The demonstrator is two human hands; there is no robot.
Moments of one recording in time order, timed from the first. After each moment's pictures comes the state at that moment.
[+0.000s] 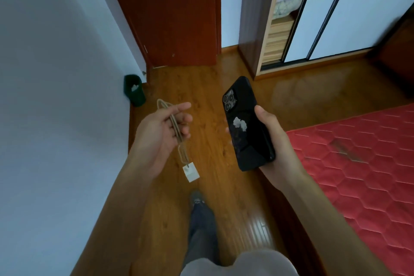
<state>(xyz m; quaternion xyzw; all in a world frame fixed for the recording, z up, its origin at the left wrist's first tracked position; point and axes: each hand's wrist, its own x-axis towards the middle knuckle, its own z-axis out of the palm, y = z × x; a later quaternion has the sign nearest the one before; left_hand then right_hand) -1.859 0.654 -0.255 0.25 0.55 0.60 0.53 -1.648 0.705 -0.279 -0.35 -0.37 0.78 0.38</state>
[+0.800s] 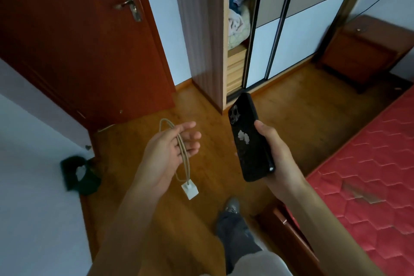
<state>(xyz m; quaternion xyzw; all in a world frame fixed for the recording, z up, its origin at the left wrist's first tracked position) -1.973 1.128 -0.283 0.31 0.54 0.47 0.62 -1.753 1.102 -0.298 -0.48 -0.31 0.67 0.48</state>
